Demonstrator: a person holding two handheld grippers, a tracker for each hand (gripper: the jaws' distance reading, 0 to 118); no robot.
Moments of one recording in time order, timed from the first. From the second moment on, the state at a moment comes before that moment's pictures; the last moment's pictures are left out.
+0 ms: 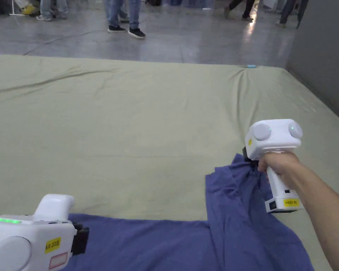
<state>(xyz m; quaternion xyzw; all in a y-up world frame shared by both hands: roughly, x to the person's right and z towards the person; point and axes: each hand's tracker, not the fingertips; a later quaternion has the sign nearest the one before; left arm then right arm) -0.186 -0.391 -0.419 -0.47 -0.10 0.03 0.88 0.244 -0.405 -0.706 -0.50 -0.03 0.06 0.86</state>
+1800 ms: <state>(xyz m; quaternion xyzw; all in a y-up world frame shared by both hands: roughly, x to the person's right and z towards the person) -0.166 -0.337 -0.295 -0.44 -0.13 0.02 0.89 0.272 -0.354 -0.369 -0.46 0.06 0.00 0.88</state>
